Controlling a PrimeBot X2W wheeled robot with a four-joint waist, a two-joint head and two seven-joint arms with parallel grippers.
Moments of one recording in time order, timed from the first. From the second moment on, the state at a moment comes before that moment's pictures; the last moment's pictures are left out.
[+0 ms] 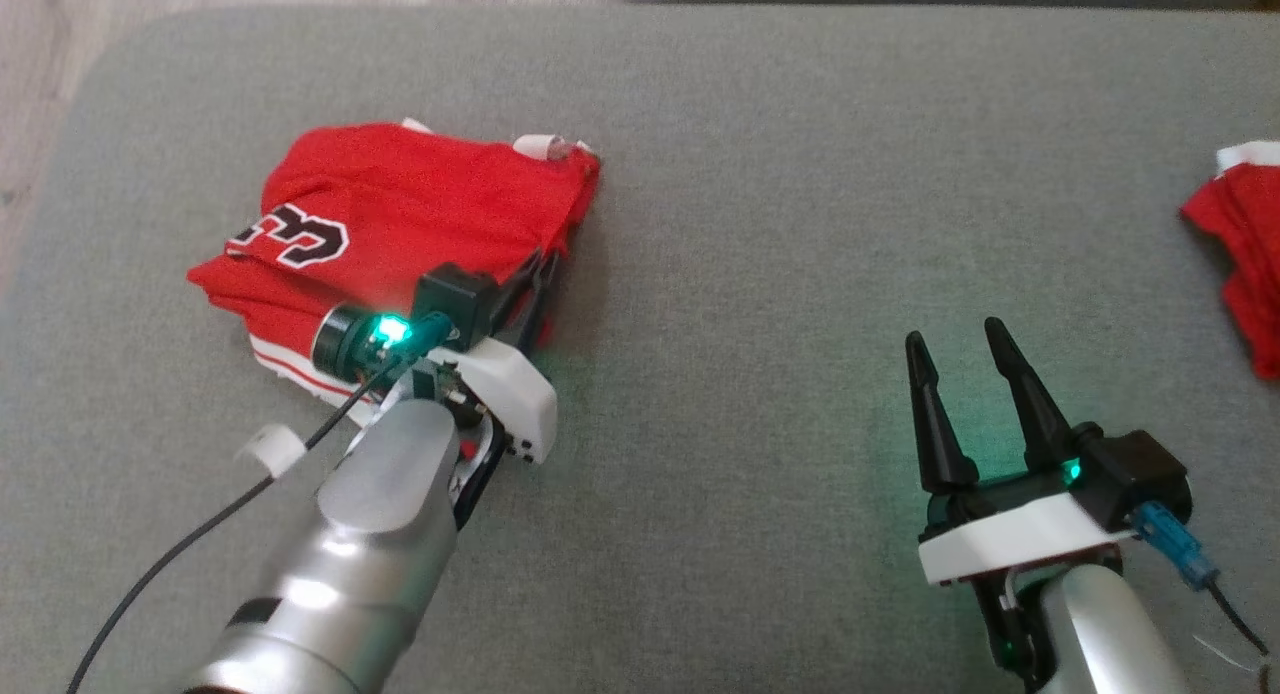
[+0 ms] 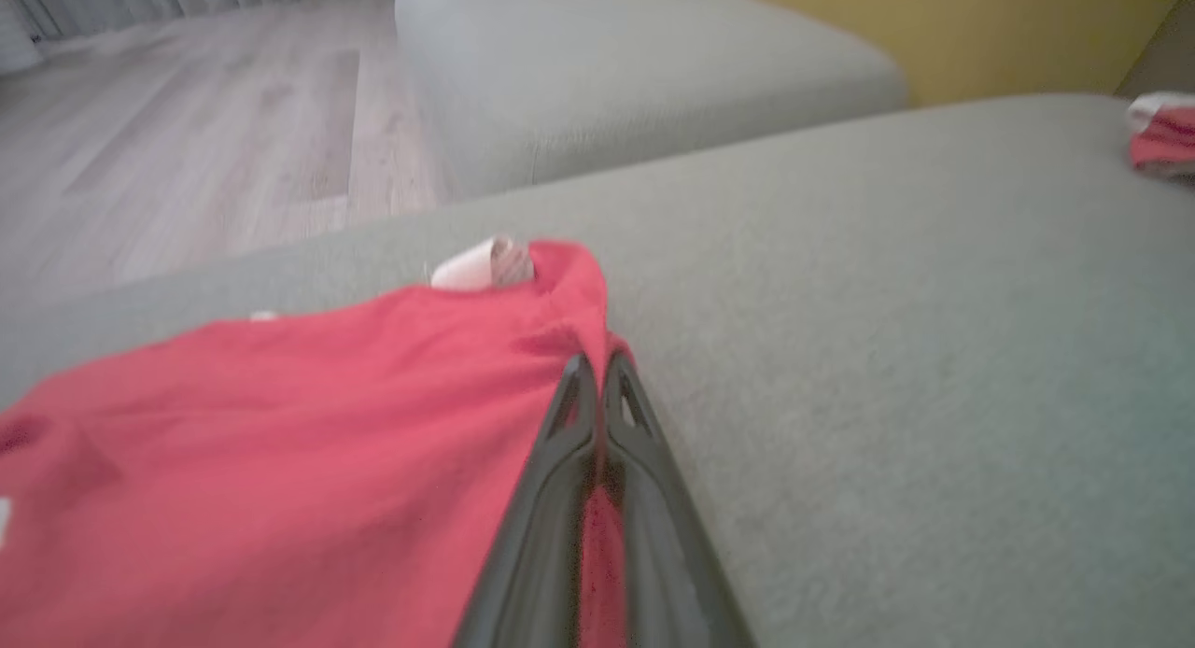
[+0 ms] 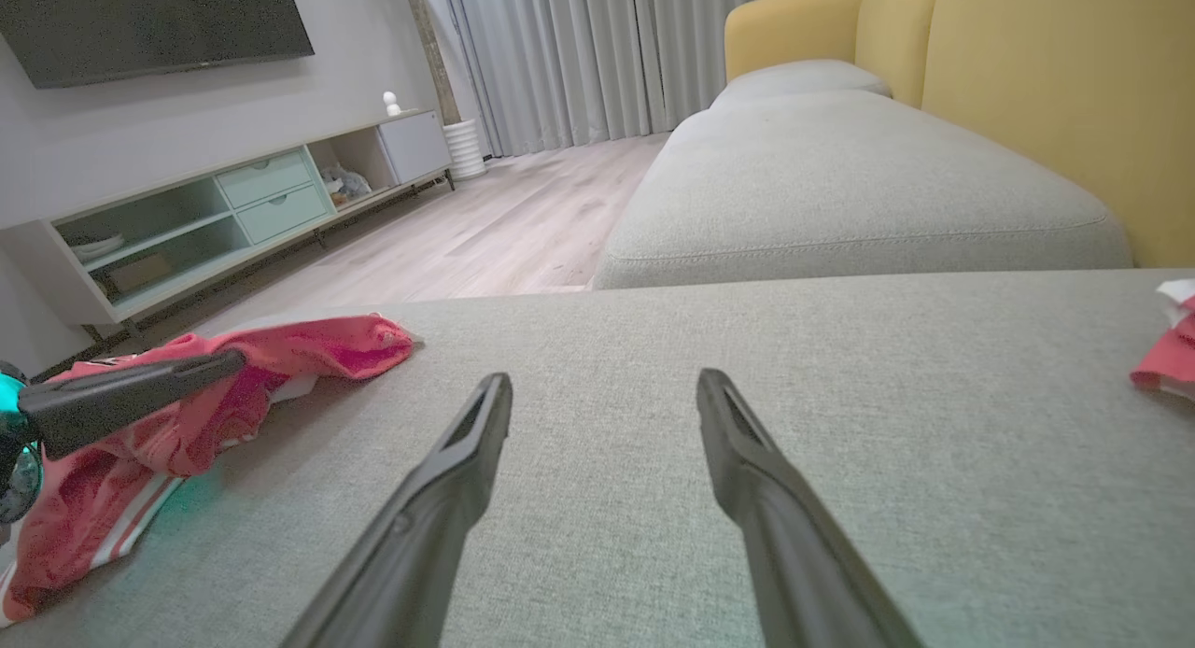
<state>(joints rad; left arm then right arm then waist) -0.73 0.03 -0.58 0.96 -0.32 -0.11 -0.14 -0.09 -0.05 0.13 0.21 0.15 0.13 -0.25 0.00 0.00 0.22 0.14</state>
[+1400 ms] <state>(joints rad) -0.91 0.14 -0.74 0.43 -0.46 -0.12 -0.10 -0.11 -0.05 0.26 0.19 0.28 0.13 -0.25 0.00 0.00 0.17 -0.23</state>
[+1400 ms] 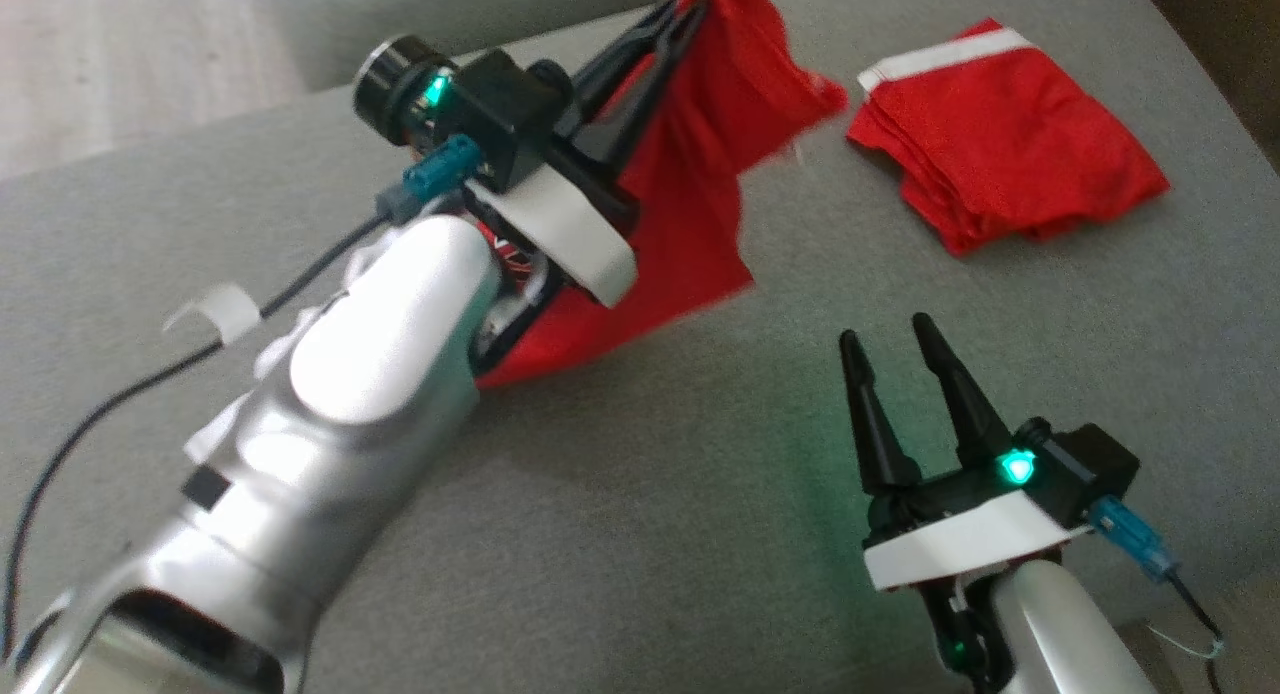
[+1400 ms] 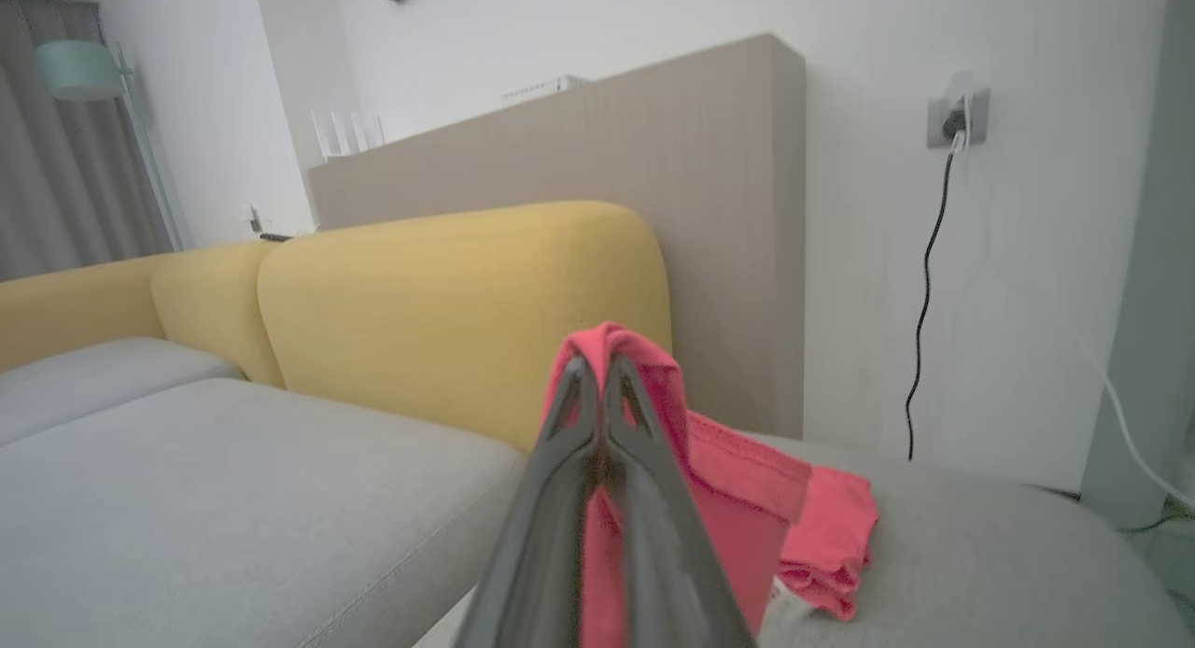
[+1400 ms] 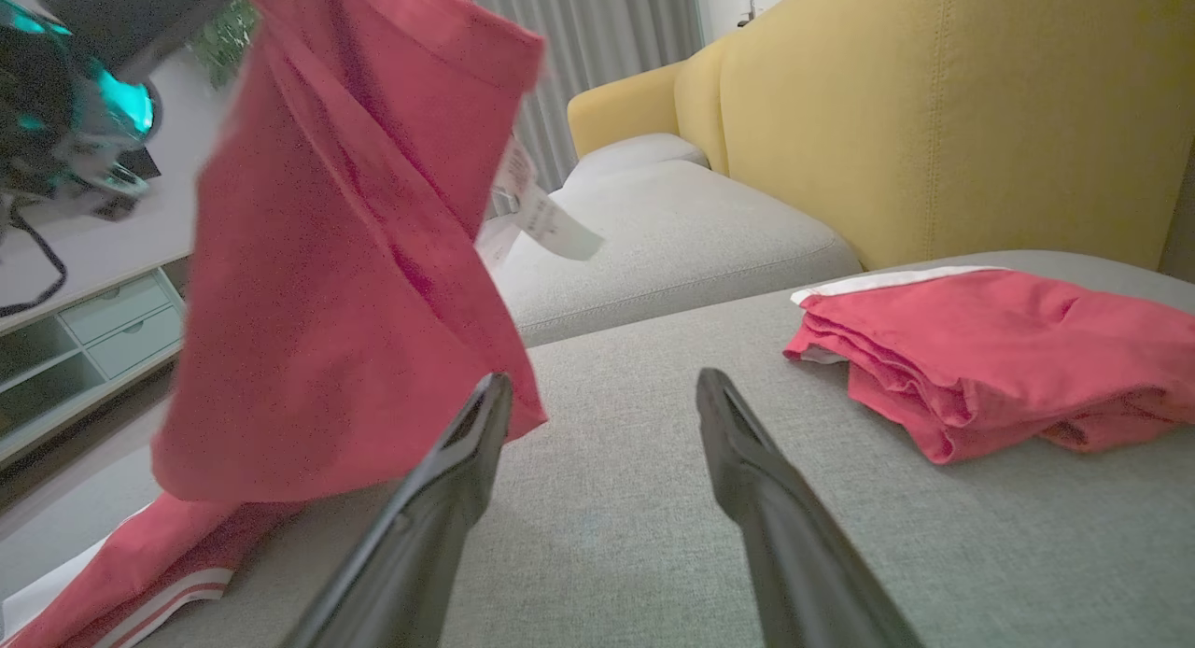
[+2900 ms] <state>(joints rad) -0.14 0.17 -0.41 0.23 -0.40 0.14 -0.26 -0.04 -0.05 0.05 0.21 0.18 0.13 -0.25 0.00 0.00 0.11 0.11</state>
